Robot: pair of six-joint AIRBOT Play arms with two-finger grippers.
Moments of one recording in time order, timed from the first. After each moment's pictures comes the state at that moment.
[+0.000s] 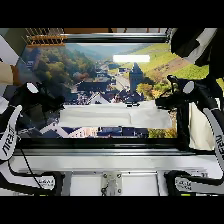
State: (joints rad) left arm 0.16 -1.60 1.22 1.25 -1.11 -1.61; right arm -0.06 -1.45 1.16 -1.28 1.08 1.43
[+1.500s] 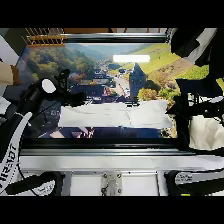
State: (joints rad) left arm -0.20 -1.36 1.18 1.17 -1.07 -1.65; right arm -0.50 -1.62 1.07 -0.91 1.21 1.02
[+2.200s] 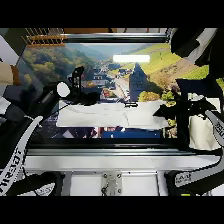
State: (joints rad) left arm -0.35 -1.36 1.19 1.18 -0.94 -1.69; right arm -0.32 -1.71 1.07 -0.79 1.20 1.00
